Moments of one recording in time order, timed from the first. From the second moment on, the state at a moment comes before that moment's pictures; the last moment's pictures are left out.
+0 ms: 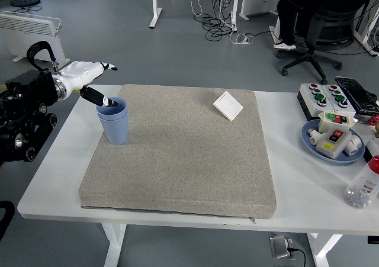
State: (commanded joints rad) left arm -1.11 0.31 -1.08 -0.49 2.27 -0.20 -0.20; right arm 0.12 -0.13 1.18 0.18 -0.92 -0.03 -0.18
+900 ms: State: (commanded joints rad) left arm -0.69 0.38 -1.42 -1.07 1.51 -0.09 -0.05; right arm 0.10 -0.12 1.21 0.18 -0.92 -0.03 -0.18
